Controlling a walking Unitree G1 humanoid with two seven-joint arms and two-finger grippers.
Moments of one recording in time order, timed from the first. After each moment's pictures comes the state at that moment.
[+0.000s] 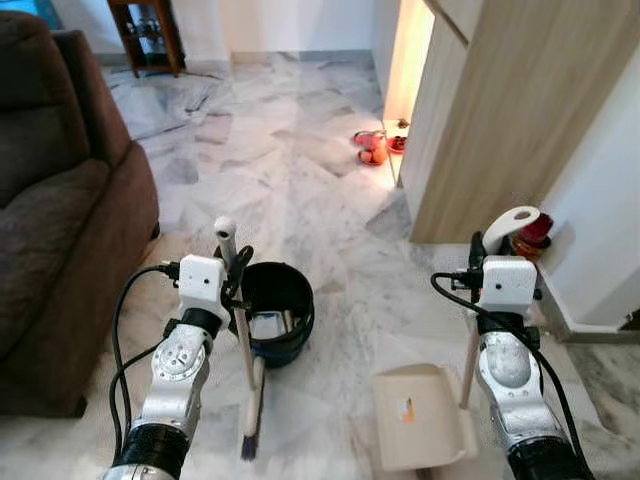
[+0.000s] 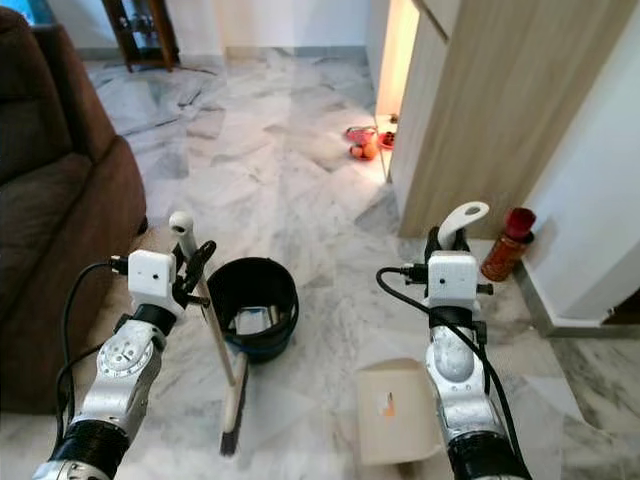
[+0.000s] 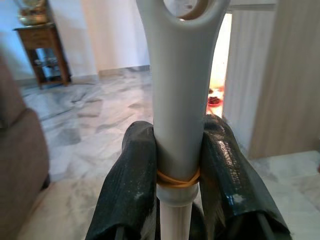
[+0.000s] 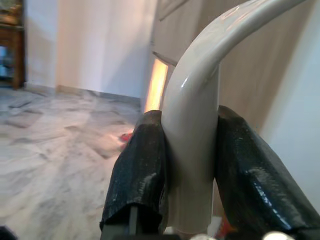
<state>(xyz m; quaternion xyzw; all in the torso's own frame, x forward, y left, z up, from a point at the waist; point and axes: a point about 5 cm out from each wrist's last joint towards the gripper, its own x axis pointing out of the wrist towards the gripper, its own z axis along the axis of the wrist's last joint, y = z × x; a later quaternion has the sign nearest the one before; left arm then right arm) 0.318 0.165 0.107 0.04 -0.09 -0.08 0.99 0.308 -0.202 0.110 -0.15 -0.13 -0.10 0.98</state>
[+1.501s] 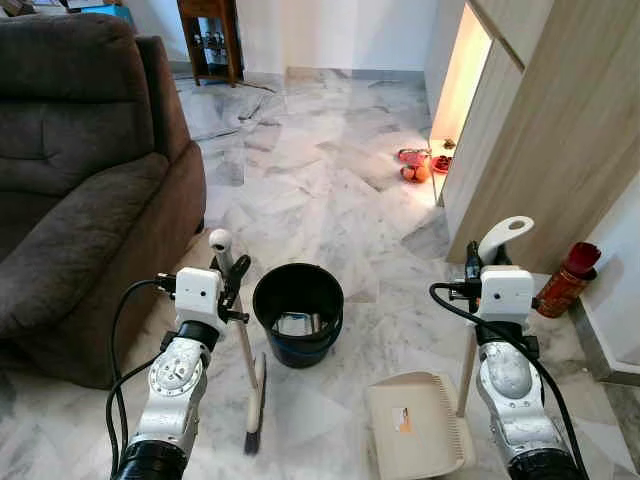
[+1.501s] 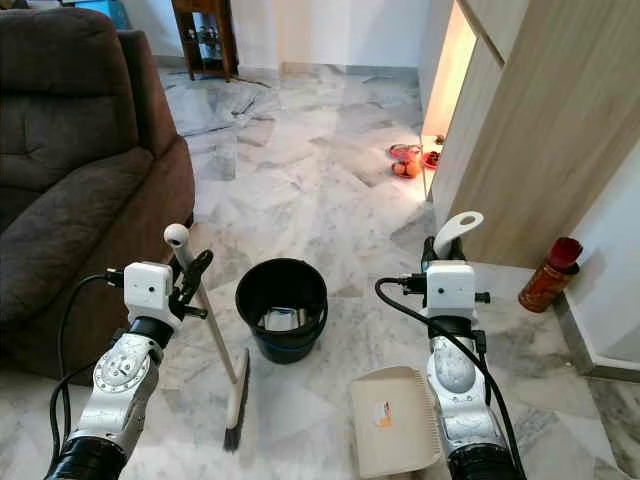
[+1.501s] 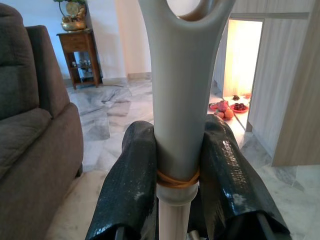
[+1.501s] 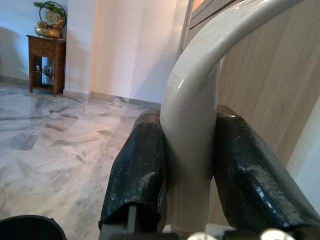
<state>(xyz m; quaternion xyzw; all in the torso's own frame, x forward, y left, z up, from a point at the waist) 0.305 0.166 0.098 0.04 -0.09 -0.08 0.99 0.300 -0.201 0.102 -0.14 -0.12 -0.08 0.98</state>
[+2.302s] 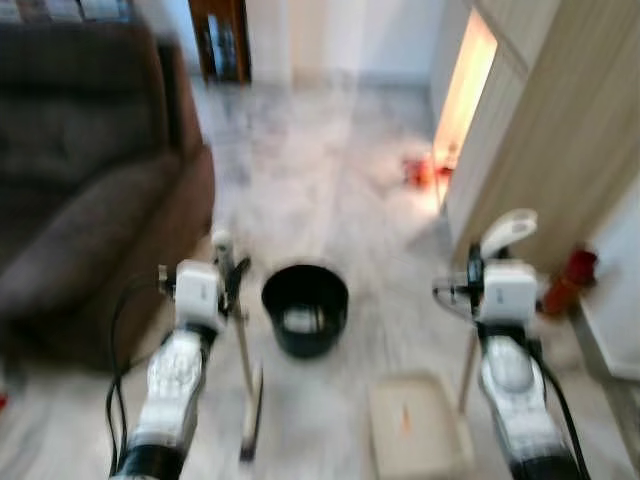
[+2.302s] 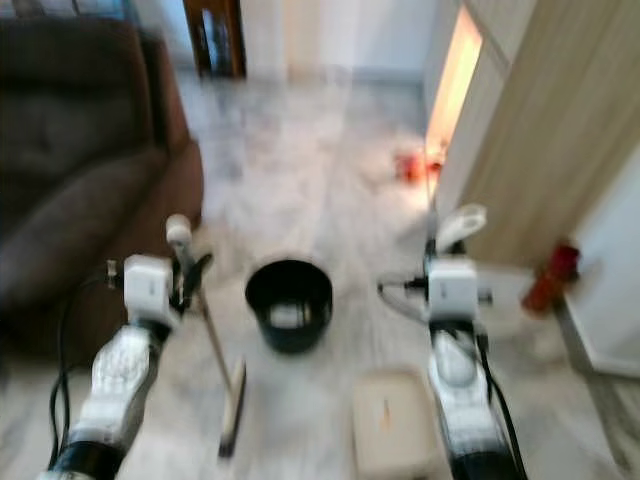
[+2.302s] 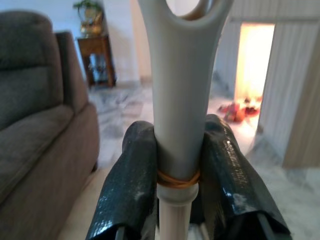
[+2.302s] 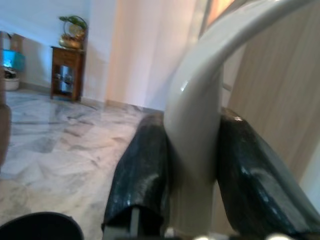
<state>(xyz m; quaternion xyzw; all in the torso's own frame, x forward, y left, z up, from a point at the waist) 0.306 0.167 0.101 0.04 -0.09 -0.08 0.99 0.301 -0.204 0.108 -0.15 -0.12 -0.08 0.98</state>
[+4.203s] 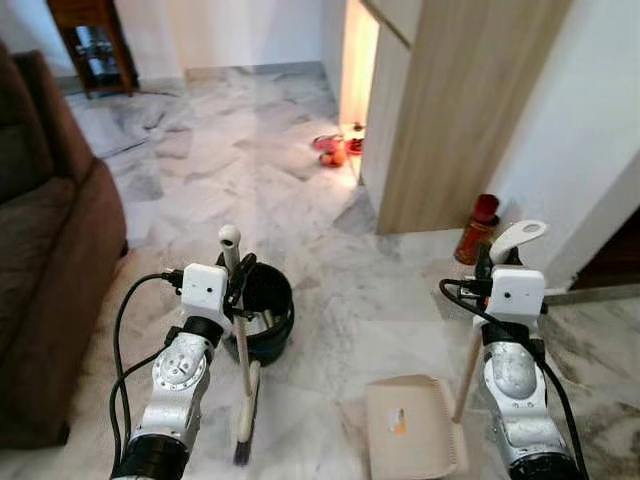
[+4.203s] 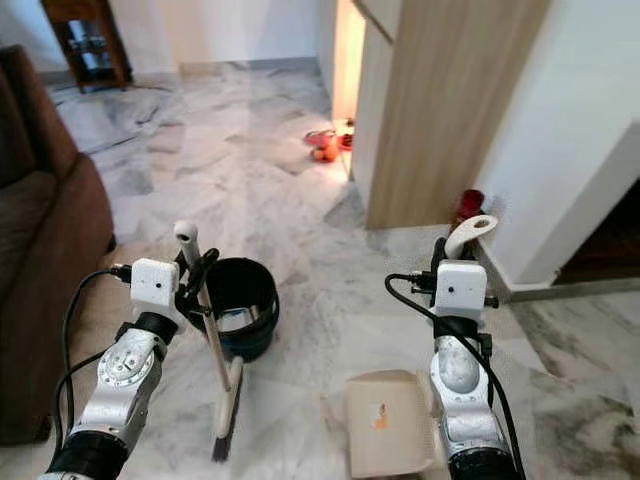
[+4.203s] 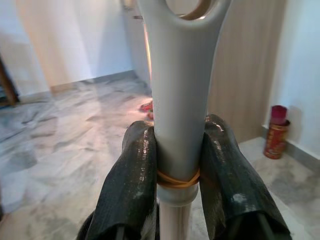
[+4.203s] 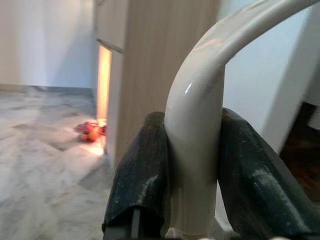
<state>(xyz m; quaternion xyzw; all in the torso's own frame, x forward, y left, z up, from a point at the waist) 0.310 0.161 0.100 0.05 -0.09 -0.09 0.99 0.296 -0.208 0.102 -0.12 -0.10 -0.12 0.98</state>
